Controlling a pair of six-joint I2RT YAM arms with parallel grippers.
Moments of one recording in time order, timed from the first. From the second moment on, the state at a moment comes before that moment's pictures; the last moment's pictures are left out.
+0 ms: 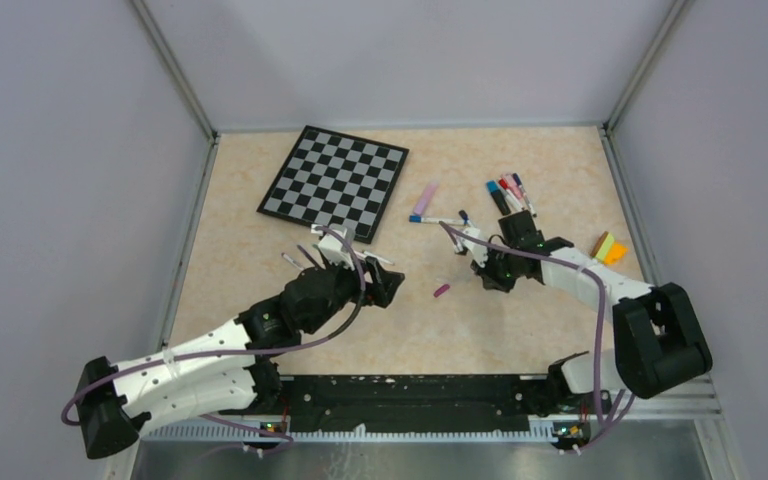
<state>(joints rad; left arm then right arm) -1.02 0.82 0.55 0.02 -0.34 -0.58 0.36 1.33 0.70 -0.50 -0.36 -0.78</state>
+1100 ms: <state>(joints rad) -1.02 0.71 0.52 0.00 -0.36 -0.60 0.28 1.49 1.04 -0.43 -0.31 -0.38</state>
